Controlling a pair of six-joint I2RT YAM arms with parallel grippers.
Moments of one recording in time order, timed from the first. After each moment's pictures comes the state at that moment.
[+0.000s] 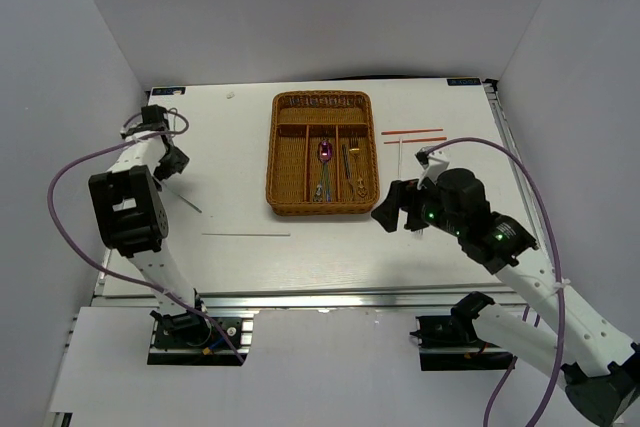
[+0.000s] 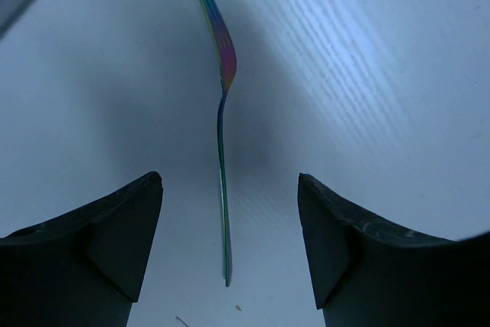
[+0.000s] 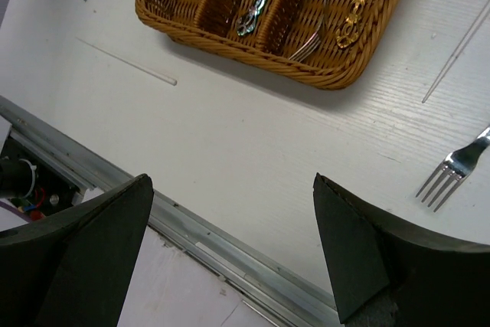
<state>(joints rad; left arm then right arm) 0.22 1.87 1.41 -0.68 -0.37 -0.62 0.64 0.79 0.84 -0.56 -0.10 0.40</state>
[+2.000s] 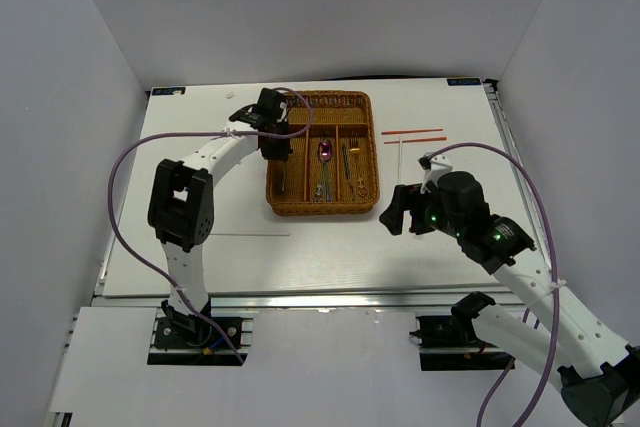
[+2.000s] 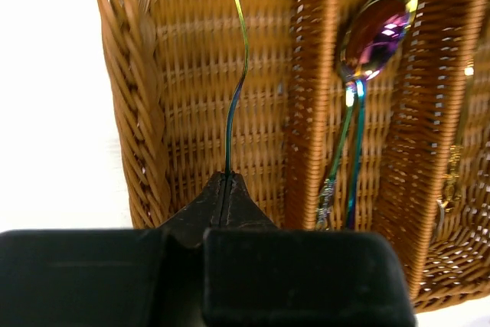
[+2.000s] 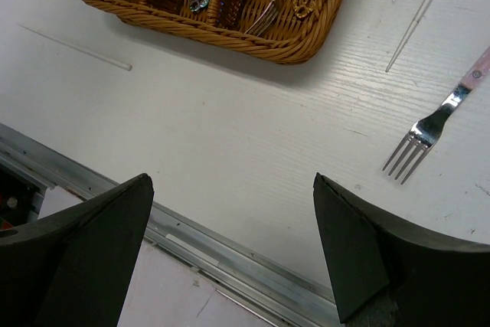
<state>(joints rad) -0.39 1.98 1.61 -0.61 -0.04 -0.40 0.58 0.79 0.78 -0.59 -0.09 0.37</state>
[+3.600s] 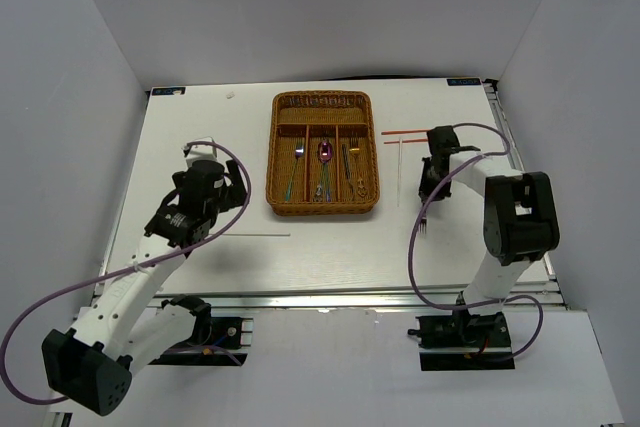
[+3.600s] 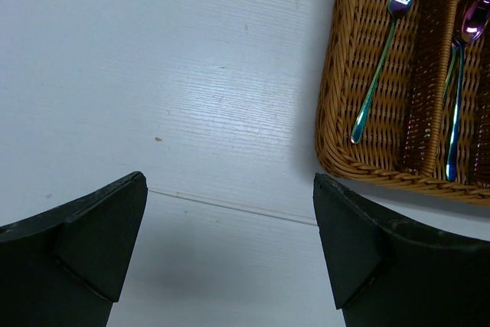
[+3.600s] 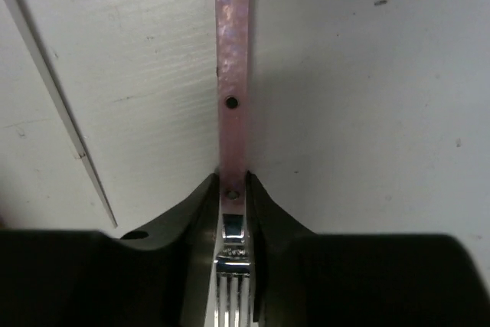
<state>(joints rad) -0.40 0.93 0.81 -0.53 -0.42 -0.42 0.16 1.77 1.08 -0.52 0.08 0.33</state>
